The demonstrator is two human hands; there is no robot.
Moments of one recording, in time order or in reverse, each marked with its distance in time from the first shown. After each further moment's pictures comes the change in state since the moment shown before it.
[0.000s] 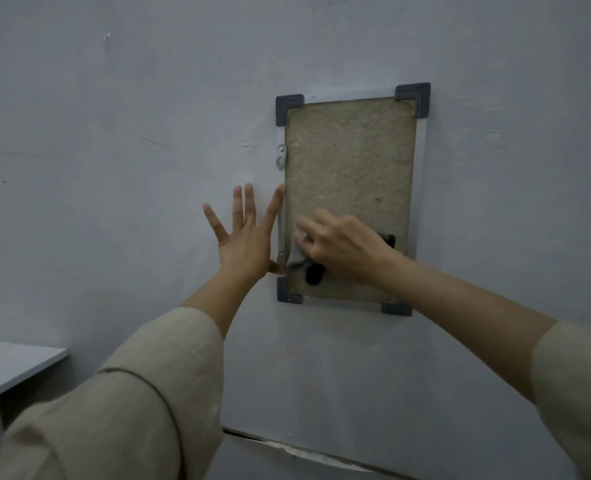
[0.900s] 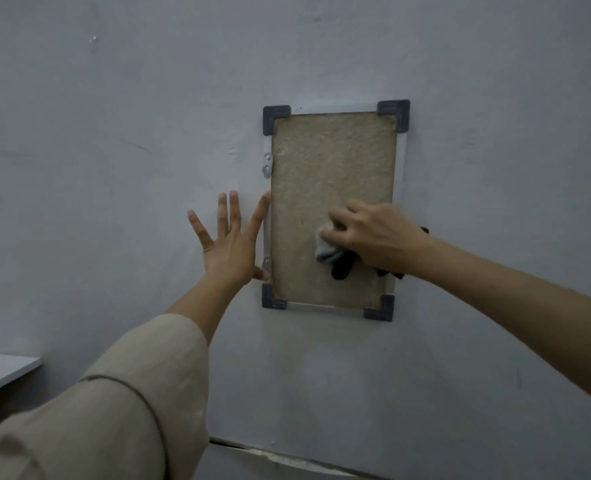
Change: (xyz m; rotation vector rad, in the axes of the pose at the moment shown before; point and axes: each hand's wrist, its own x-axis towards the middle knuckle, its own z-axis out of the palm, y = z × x) left_hand 0.001 -0.003 0.001 -0.019 -0.015 0.009; right_hand -0.037 0.049 -0.019 -0.094 -0.158 0.046
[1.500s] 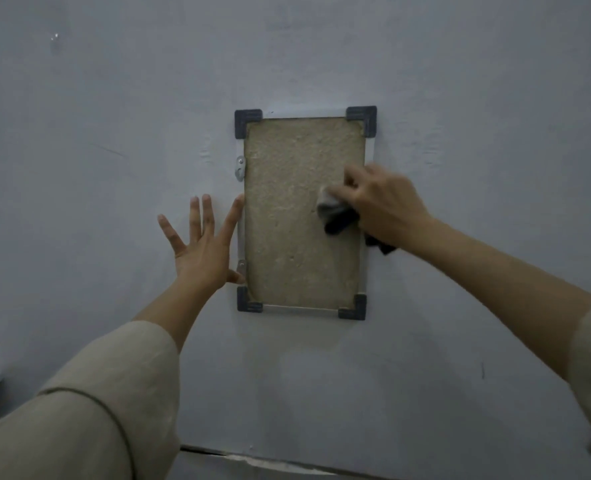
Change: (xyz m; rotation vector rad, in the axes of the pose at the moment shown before) left_hand -0.001 0.002 -0.002 -0.003 -0.011 -0.018; right_hand -0.018 0.040 -0.010 0.049 0.119 0.354
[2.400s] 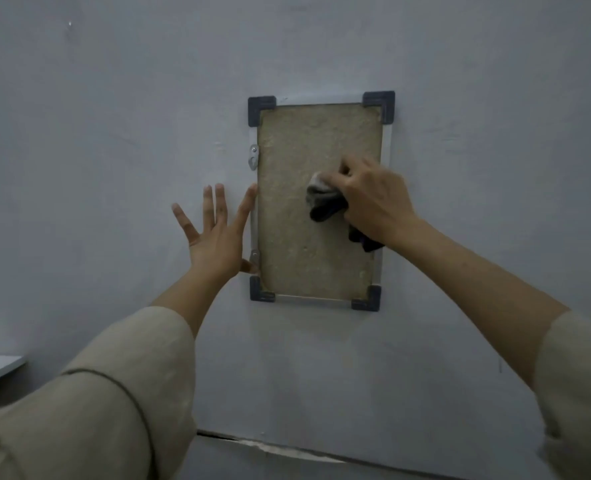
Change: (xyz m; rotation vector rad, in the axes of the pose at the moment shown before) left_hand 0.001 0.000 0.000 0.000 0.004 0.013; right_hand 0.017 -0.029 0.012 0.161 0.021 0.138
